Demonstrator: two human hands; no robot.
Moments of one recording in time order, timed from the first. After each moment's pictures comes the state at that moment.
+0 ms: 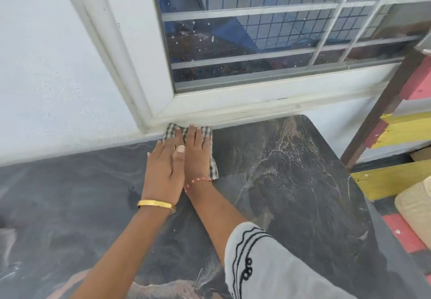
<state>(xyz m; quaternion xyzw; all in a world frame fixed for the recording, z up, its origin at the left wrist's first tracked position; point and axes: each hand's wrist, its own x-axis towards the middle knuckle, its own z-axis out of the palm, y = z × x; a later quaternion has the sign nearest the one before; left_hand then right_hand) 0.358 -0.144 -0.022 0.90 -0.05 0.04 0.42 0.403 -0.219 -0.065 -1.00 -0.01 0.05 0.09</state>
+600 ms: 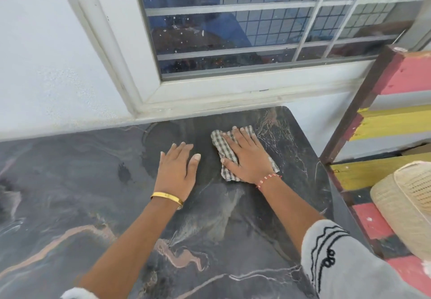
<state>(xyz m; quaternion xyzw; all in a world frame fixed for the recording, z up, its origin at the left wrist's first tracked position) 0.302 -0.190 -0.030 0.95 -0.08 -0.03 0.30 0.322 -0.395 -0.074 -1.00 -0.08 0.03 0.04</state>
